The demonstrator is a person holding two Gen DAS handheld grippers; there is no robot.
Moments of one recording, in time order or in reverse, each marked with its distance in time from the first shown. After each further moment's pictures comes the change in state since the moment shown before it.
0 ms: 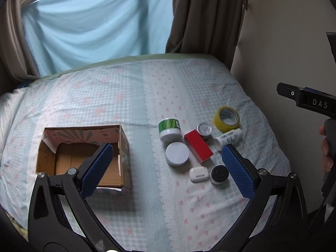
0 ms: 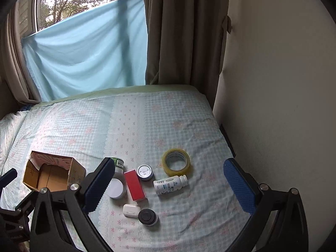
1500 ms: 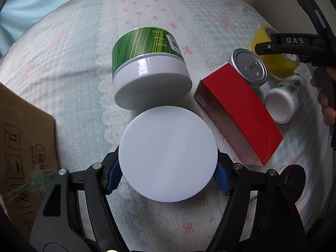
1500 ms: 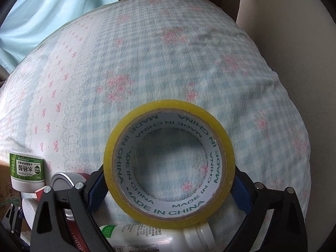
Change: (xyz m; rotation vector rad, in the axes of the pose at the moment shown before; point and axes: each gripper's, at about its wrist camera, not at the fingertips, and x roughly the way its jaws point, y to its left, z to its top) left arm 0.281 -0.010 -0.061 0.073 0.314 -0.055; right arm 0.324 -0.023 -0.044 0.041 0.371 0.029
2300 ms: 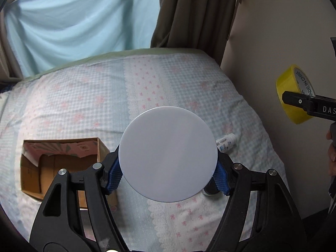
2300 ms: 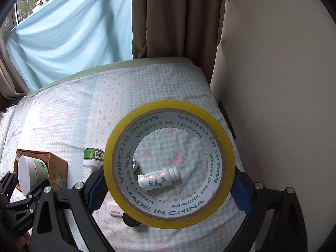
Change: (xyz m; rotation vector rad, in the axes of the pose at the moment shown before) left arm -0.276 -0.005 0.020 -0.055 -0.292 -0.036; right arm -0.302 0.003 -0.045 -0.025 -0.240 -0.035
